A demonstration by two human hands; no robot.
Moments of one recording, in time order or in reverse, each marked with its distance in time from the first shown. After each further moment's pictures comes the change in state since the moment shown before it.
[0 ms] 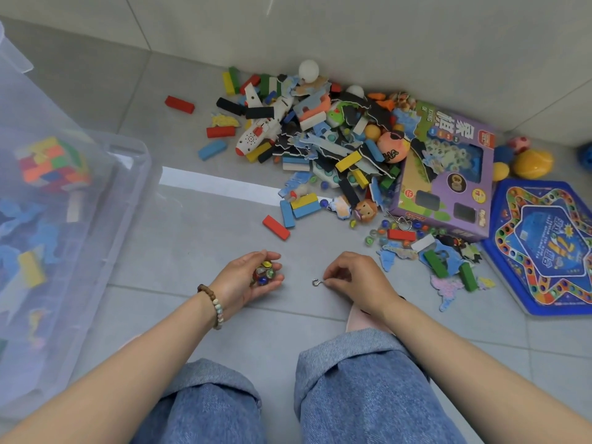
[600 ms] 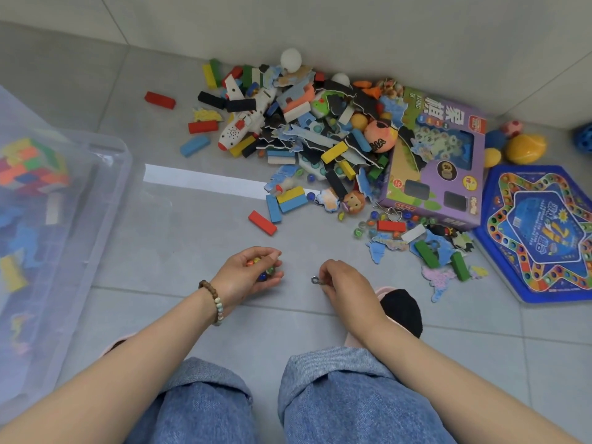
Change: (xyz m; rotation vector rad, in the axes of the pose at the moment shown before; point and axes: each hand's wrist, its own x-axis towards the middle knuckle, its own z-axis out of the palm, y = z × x) left_hand 0.009 -0.011 0.013 0.162 -0.014 0.057; right_hand -0.023 0.006 0.024 -0.170 0.080 0.041
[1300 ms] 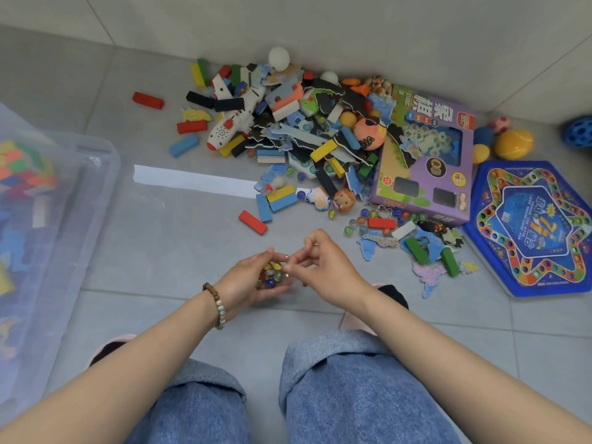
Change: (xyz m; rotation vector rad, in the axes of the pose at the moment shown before) left_hand -0.005 -0.002 0.023 -0.027 -0.108 -0.095; right_hand 0.015 -0.033 -0.026 0.747 -0.094 0.025
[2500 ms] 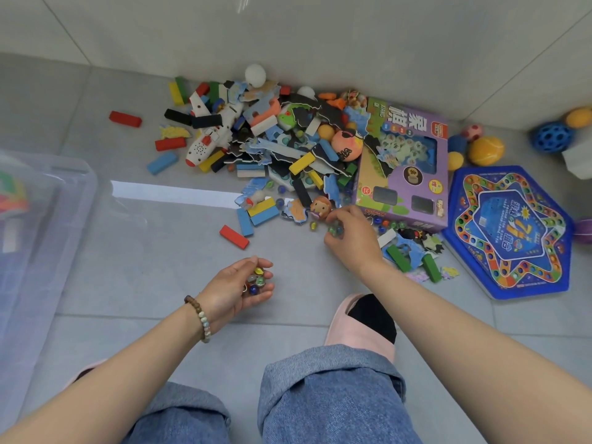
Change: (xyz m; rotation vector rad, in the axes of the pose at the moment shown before) left_hand 0.002 0.009 0.009 0.016 0.064 0.054; right_hand 0.048 0.026 -0.079 -0.658 0.388 -0.027
